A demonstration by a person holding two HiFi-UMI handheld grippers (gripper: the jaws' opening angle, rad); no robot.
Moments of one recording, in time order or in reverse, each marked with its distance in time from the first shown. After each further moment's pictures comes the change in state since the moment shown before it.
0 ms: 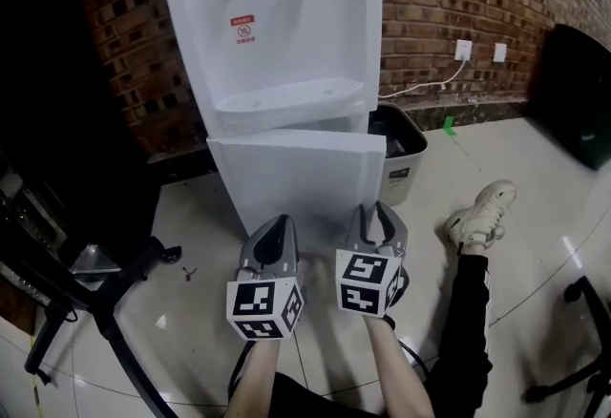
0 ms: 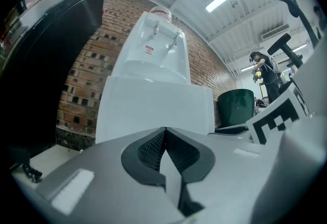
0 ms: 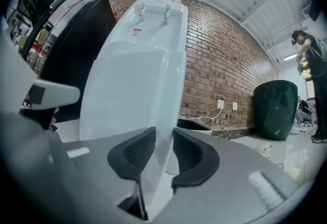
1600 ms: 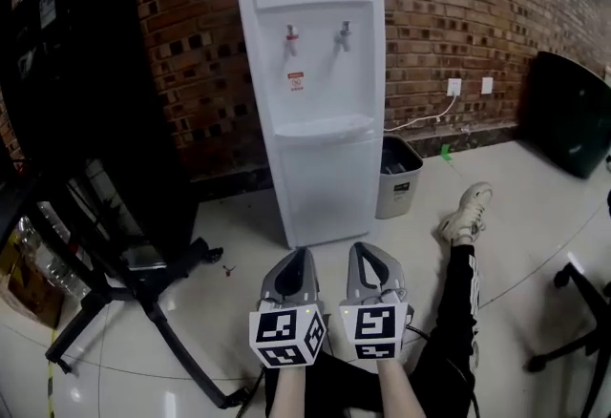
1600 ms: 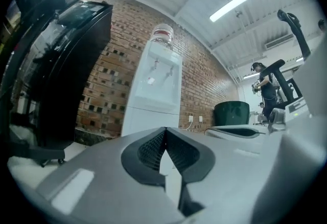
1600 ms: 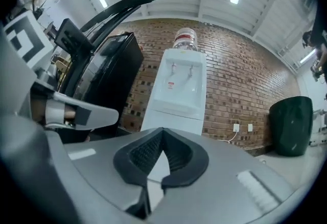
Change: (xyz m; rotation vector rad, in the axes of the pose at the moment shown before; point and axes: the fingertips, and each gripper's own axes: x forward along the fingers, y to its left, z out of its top) left arm -0.161 -0.033 0.074 -0.067 -0.019 0.031; right arm -0.198 0.079 0.087 -0.041 -0.228 0.227
